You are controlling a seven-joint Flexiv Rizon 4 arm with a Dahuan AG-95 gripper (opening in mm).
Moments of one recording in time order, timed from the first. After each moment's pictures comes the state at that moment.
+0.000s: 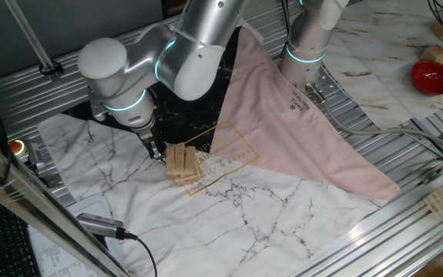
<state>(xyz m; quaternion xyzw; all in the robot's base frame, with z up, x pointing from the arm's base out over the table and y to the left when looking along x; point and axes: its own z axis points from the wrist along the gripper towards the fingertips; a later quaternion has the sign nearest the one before) 0.553 0.081 0.061 -0.09 -0.99 -0.01 0.07</state>
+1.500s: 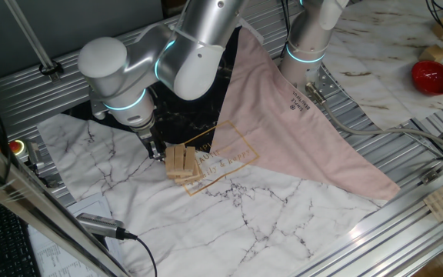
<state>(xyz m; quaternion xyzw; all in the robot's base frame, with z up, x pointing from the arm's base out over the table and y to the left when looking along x) 0.553 0.081 0.061 -0.11 -0.99 -0.02 0.07</state>
